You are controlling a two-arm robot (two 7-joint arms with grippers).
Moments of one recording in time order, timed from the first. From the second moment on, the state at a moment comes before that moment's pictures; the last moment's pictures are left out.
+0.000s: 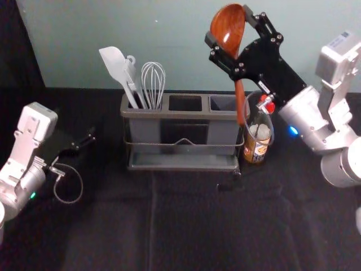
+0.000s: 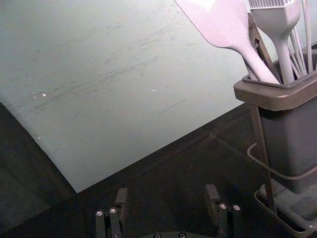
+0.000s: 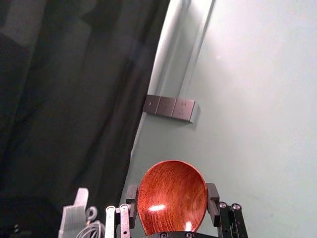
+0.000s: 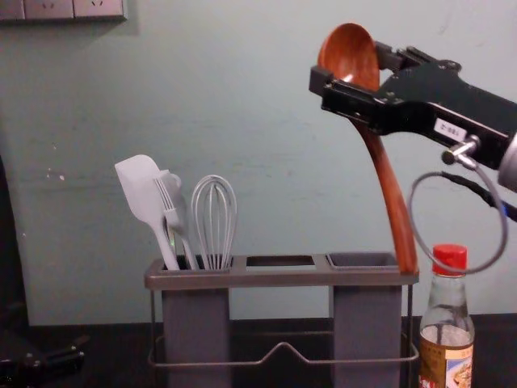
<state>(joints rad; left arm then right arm) -0.20 0.60 0.45 -1.41 -0.25 -0.12 0.03 0.33 0.25 -0.27 -1.53 0.15 -0.35 0.42</state>
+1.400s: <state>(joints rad) -0.20 0.60 0.45 -1.41 -0.25 -0.12 0.03 0.48 0.15 -0.31 -1.09 0.09 -0.70 0.43</state>
